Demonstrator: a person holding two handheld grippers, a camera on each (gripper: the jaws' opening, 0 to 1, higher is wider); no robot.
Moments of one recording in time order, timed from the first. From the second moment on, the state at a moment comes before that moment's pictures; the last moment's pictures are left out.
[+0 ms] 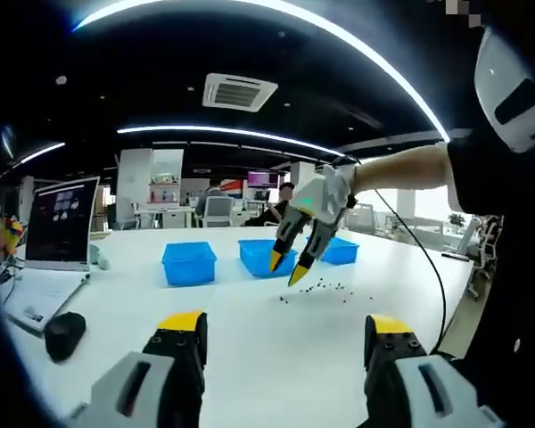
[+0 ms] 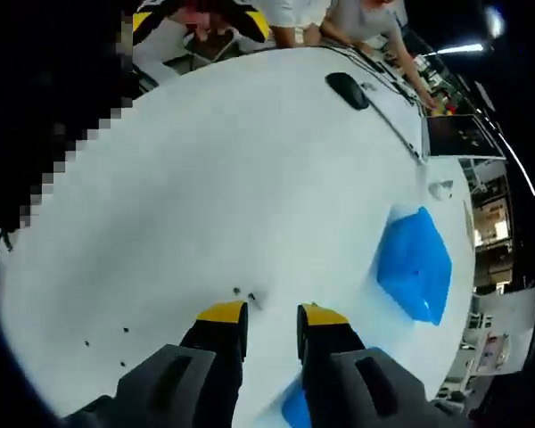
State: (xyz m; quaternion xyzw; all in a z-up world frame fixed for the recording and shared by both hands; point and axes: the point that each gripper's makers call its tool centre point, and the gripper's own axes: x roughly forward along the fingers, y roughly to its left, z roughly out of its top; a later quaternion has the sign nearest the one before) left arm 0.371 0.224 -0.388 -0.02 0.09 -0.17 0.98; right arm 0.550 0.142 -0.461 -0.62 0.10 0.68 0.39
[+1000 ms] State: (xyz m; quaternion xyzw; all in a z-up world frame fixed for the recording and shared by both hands) left arm 0.374 0.231 -0.392 -0.03 0.09 -0.16 0.98; right arm 0.549 0.143 -0.481 -0.63 0.12 0.68 0.34
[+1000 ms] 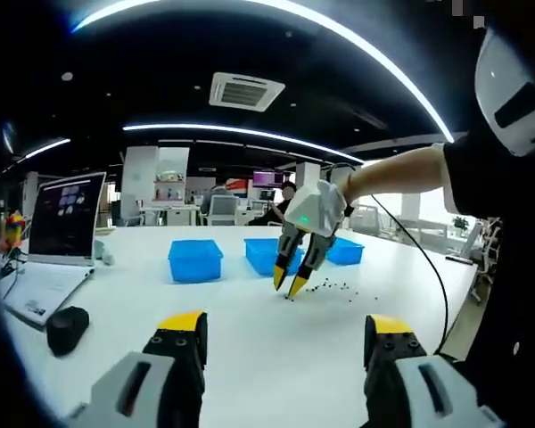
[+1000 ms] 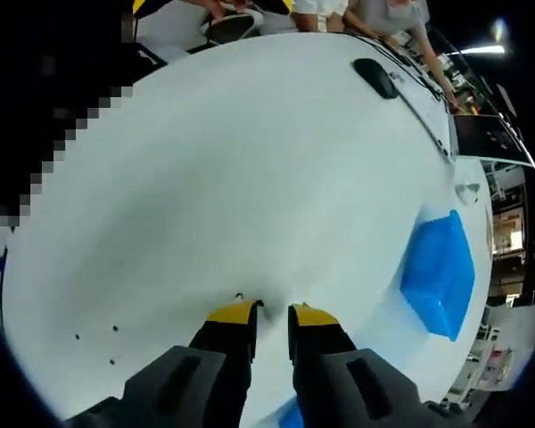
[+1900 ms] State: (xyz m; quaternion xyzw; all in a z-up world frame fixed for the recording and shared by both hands) left arm 0.372 0.234 -0.387 -0.03 0.09 -0.16 0.98; right arm 0.543 0.149 -0.461 -0.58 0.14 0.69 0.41
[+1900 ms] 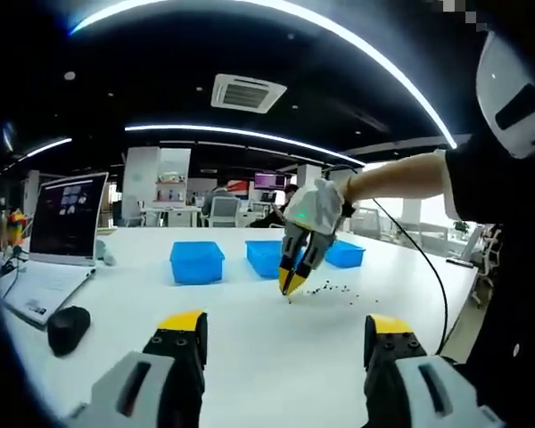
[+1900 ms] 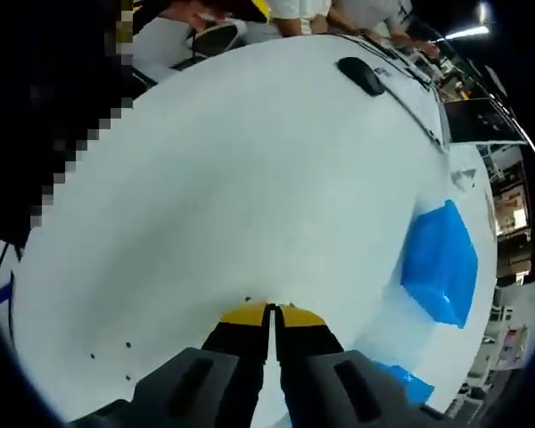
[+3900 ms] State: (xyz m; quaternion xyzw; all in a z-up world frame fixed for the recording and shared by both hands) left arm 0.360 0.270 -0.349 -0.03 0.03 -0.08 1.00; right arm 0.693 0.285 -0.300 -0.07 0.05 0.48 0.88
